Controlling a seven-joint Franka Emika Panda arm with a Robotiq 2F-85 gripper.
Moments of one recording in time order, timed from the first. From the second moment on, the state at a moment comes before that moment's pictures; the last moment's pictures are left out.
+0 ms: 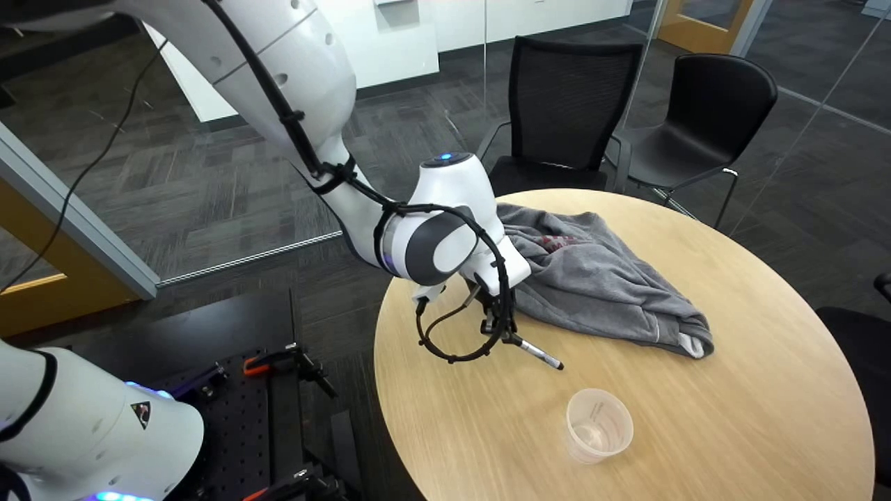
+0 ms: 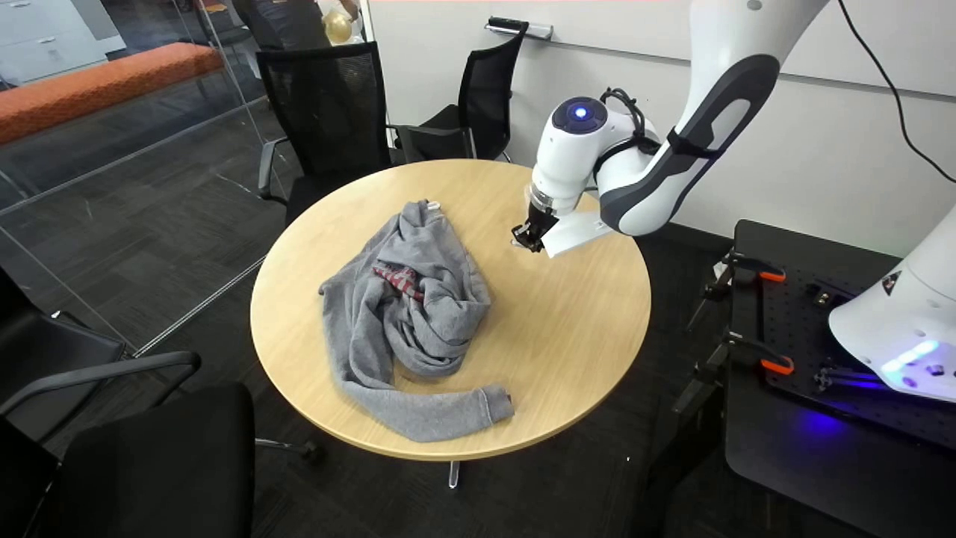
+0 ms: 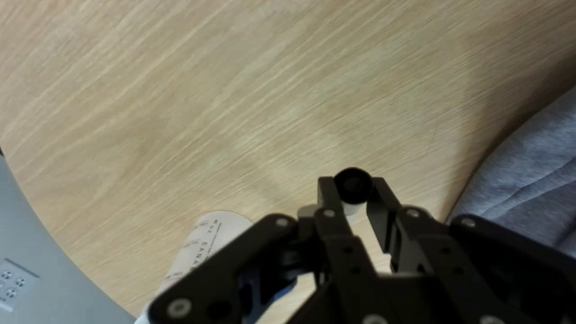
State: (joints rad) arm 0.43 0.61 -0.41 -2.23 -0.38 2.95 1.13
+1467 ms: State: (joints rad) arm 0.67 0.82 -0.54 -2.18 -0.07 3.12 1.00
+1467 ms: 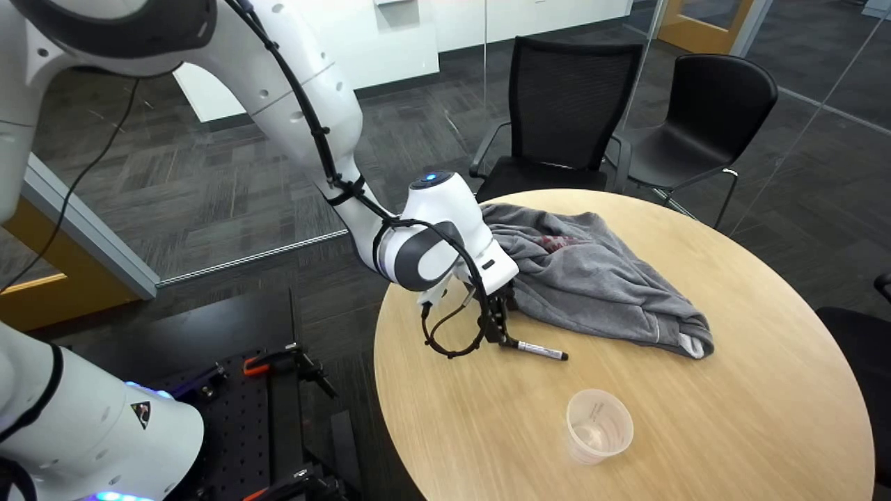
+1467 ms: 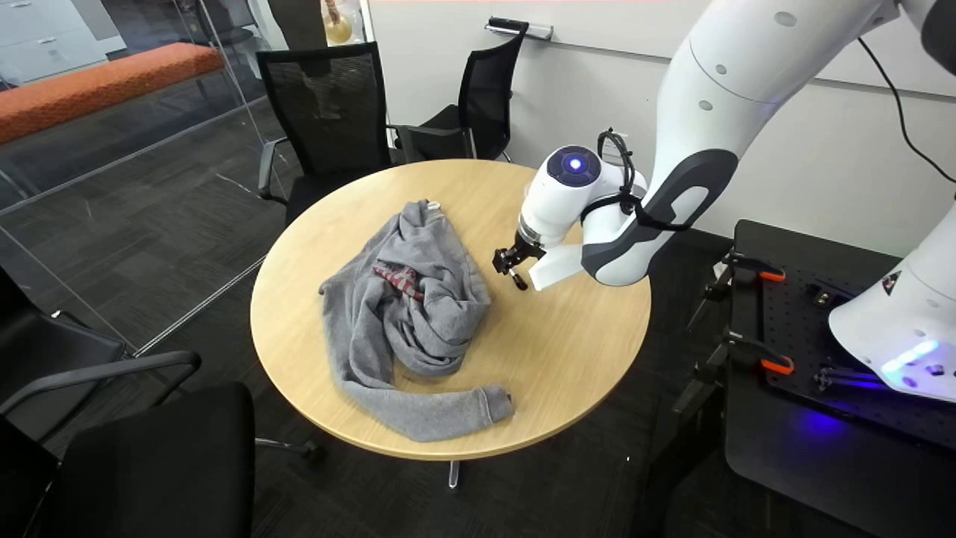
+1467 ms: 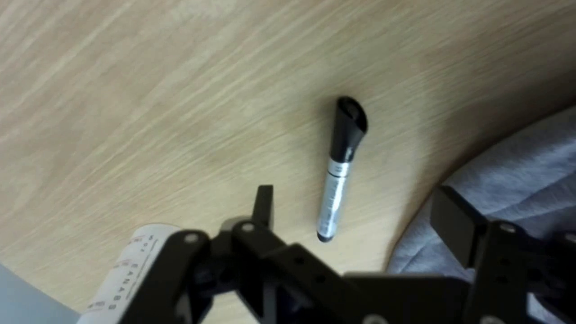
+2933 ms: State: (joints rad) arm 0.97 0.56 -0.82 -2.36 0.09 3.11 0.94
